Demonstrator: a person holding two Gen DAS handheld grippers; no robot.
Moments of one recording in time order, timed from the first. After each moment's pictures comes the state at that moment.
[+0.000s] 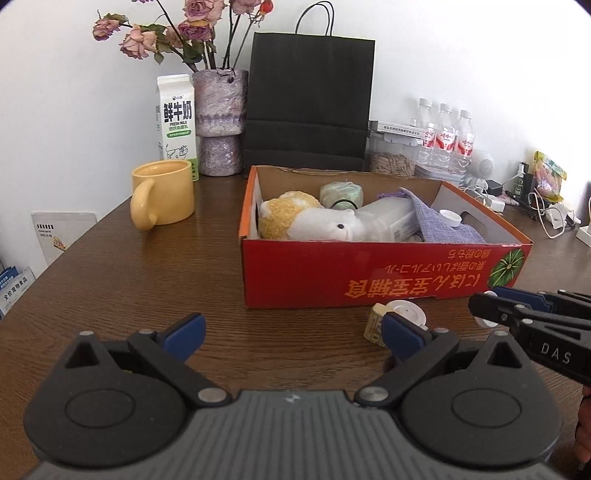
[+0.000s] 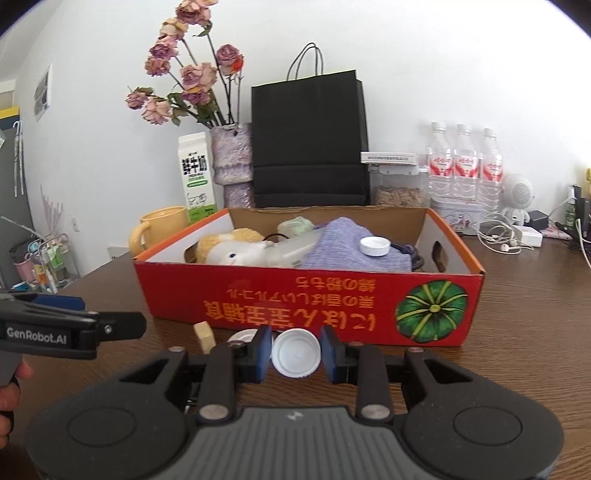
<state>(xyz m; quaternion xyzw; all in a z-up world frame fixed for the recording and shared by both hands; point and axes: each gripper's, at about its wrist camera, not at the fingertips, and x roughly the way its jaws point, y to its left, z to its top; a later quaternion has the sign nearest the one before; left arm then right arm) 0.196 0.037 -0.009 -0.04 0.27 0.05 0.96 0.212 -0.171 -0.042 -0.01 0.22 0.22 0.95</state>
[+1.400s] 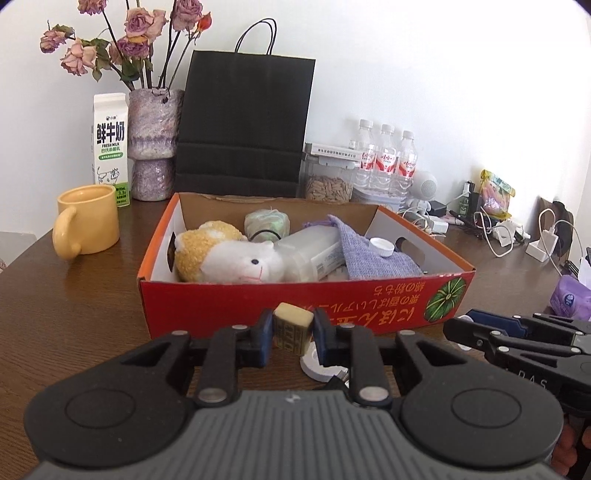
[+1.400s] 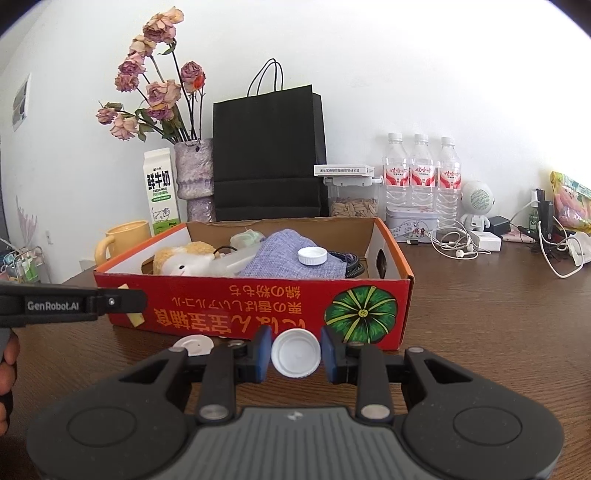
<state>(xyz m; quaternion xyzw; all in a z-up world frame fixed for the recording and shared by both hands) 0.222 0.010 -0.002 -0.05 0.23 -0.03 0.97 0.209 -0.203 -0.041 -0.01 0.20 0.19 0.96</state>
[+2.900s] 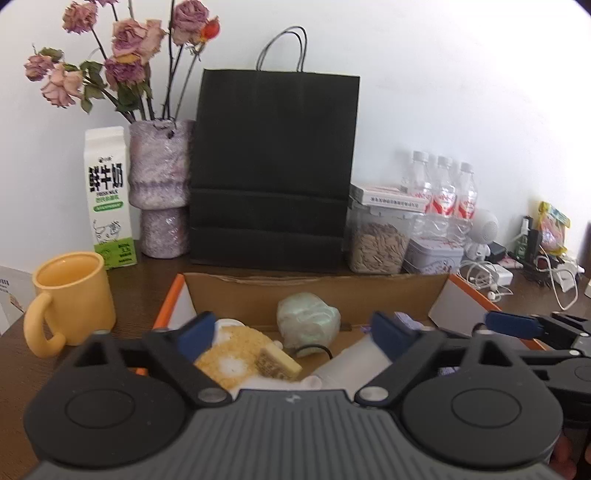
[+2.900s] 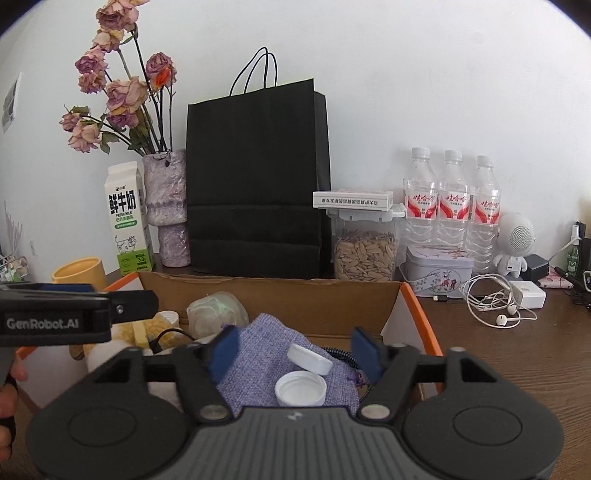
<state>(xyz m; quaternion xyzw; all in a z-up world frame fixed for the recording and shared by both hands) 0.349 0.025 0.015 -0.04 0.18 0.04 0.98 0.364 -0.161 -0.021 -0.02 0.18 0.18 0.97</state>
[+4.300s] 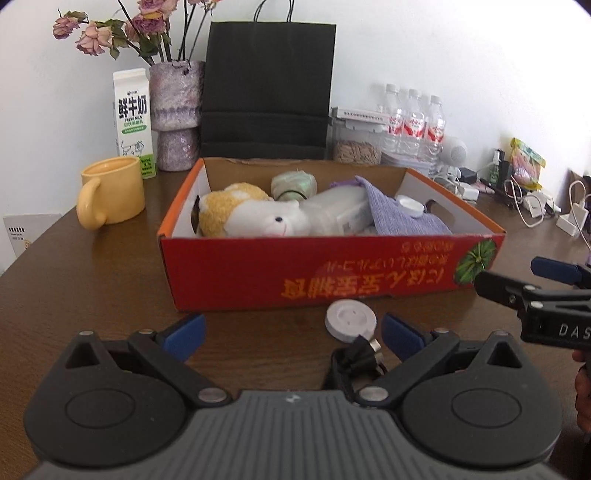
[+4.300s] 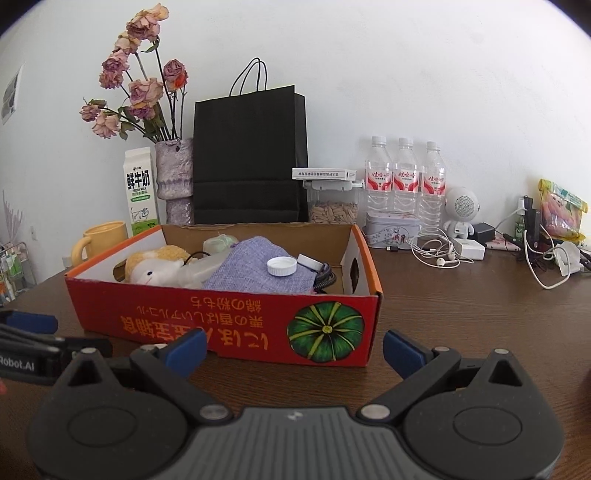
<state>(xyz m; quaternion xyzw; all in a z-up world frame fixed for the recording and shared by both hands) 0.220 0.001 -0.020 -0.03 0.29 0.01 0.96 0.228 -0.220 -0.037 -0.02 0.21 0.16 0.96</state>
